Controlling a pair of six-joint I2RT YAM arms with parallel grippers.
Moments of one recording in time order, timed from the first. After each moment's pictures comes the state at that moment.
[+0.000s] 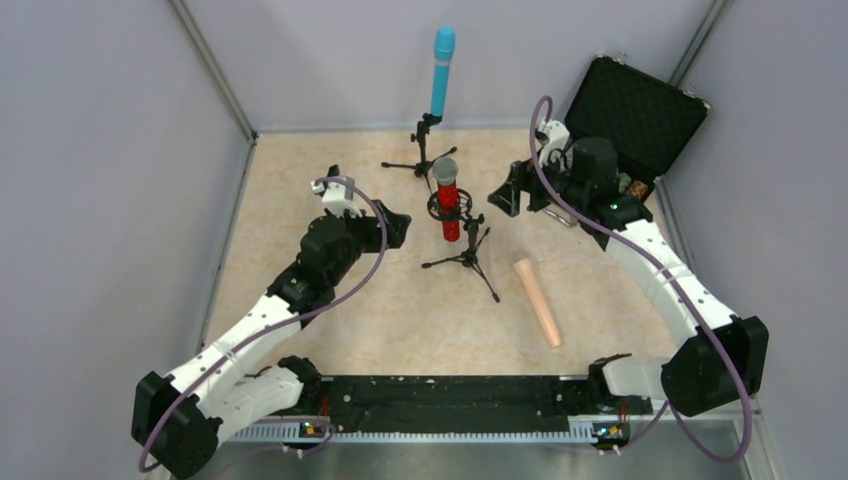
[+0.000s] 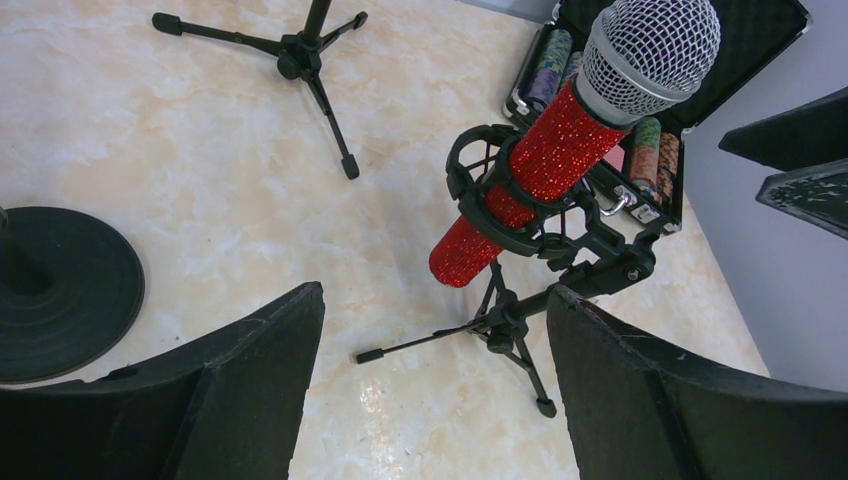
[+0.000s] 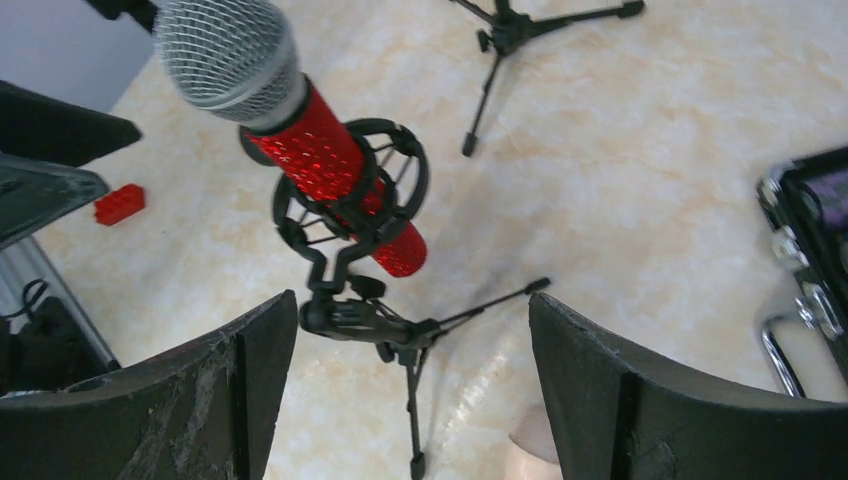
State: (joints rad) left arm -0.57 0.95 0.68 0.08 -0.13 -0.55; right arm 0.30 1.28 1.13 -0.29 -0.43 0.13
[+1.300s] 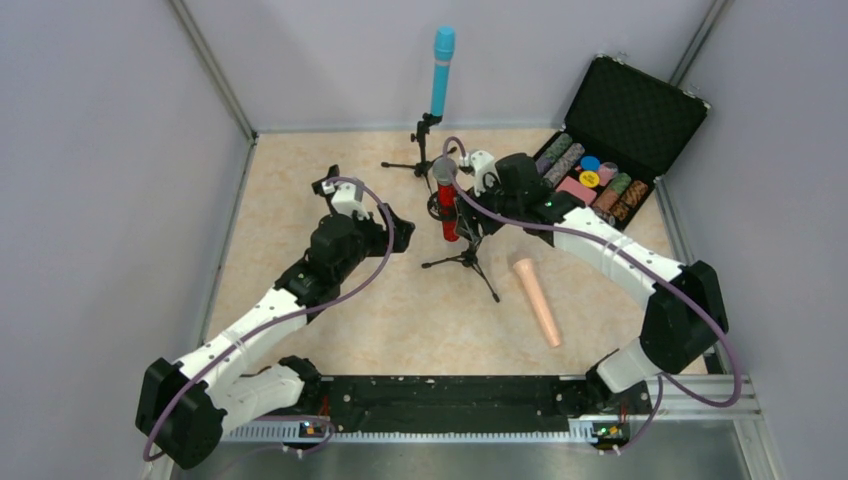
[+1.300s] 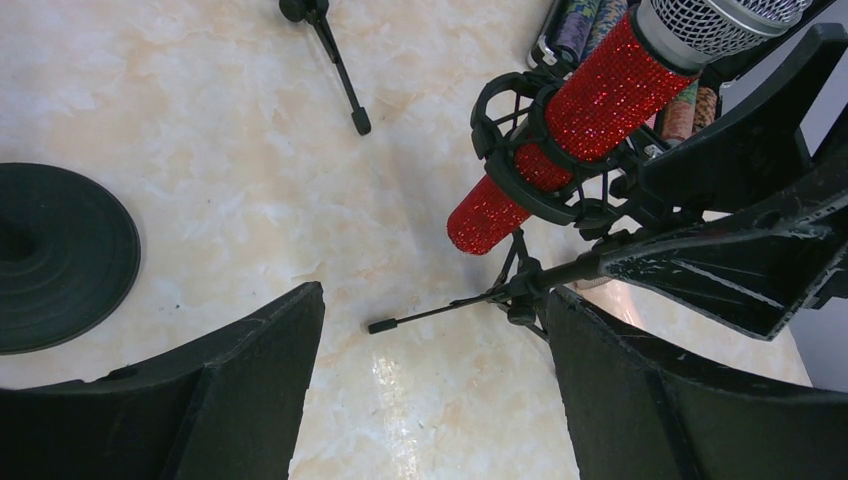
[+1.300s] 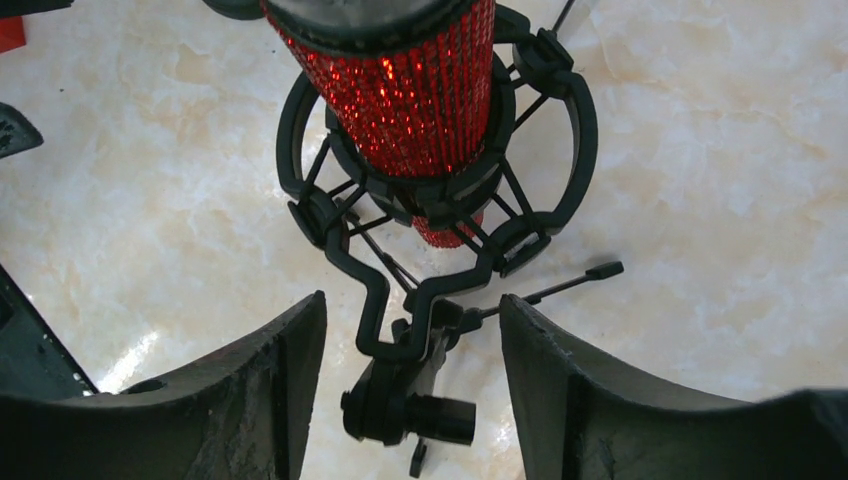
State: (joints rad) left arm -0.57 1.01 0.68 0.05 -0.10 -0.55; right arm 0.59 1.49 1.20 -0.37 -0.27 -0.02
